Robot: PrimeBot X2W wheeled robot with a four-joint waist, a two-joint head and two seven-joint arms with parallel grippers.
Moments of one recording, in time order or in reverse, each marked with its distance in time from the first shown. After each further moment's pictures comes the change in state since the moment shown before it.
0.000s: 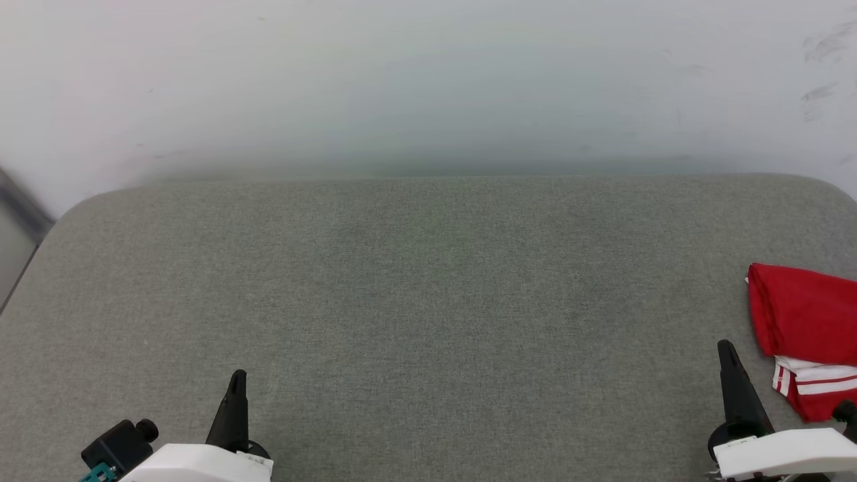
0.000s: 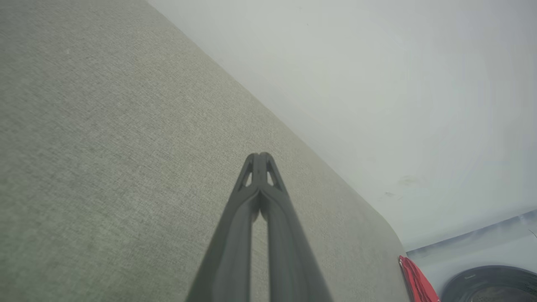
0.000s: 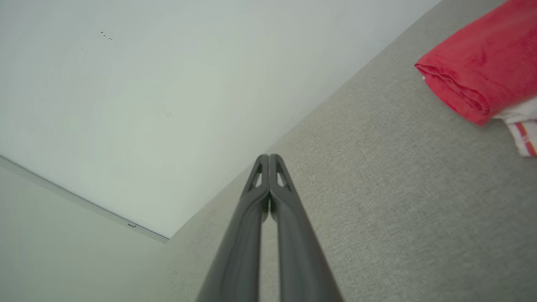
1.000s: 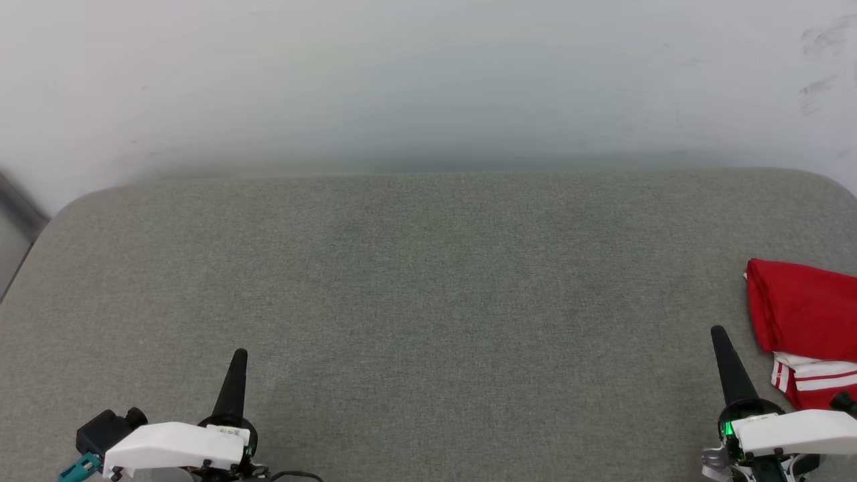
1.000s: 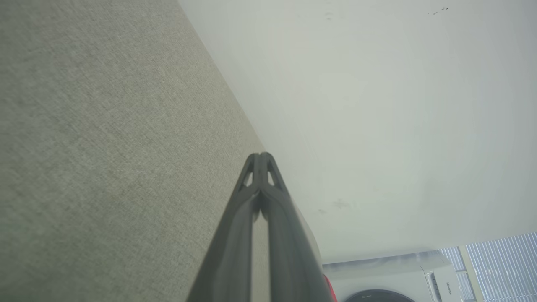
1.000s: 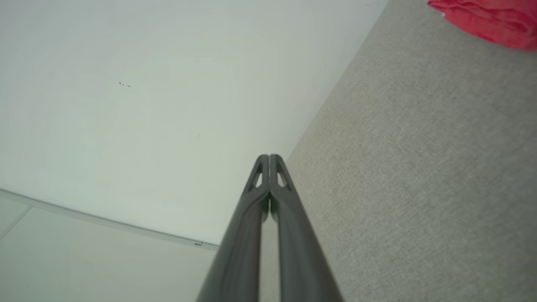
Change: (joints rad) left arm -0.066 0.000 0.030 0.043 -0.356 -0.026 0.088; right arm -0.062 -0.001 -0.004 0.049 0.343 0.000 0.088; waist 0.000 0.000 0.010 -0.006
